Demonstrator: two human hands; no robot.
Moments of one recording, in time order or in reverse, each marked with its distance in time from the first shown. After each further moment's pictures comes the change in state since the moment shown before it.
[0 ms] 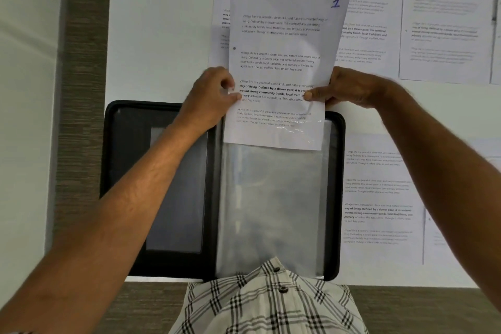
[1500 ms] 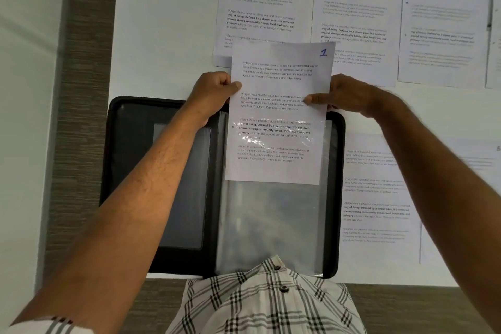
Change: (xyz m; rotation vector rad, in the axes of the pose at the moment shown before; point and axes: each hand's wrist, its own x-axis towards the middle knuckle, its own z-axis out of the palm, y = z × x) left_hand 0.014 -0.011 0.006 -0.413 -0.056 -0.262; right_hand -0.015 -0.004 0.022 -0.095 0.131 0.035
